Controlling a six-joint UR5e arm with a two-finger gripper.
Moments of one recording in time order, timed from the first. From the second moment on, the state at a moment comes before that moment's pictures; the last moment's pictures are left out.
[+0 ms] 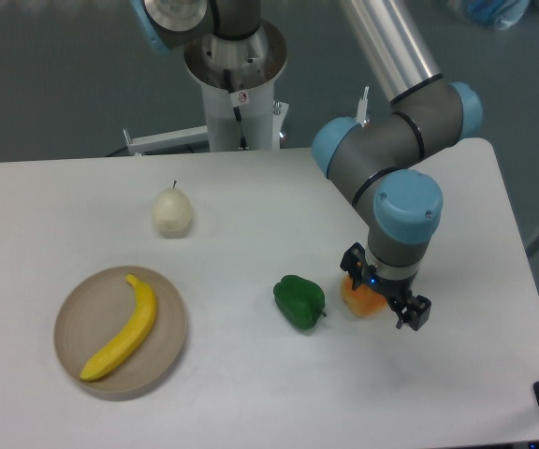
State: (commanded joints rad) arm 2.35 -2.11 -1.46 -1.07 1.60 1.35
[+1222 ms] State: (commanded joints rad) arm 2.09 -2.10 -1.46 -1.07 1.52 0.77
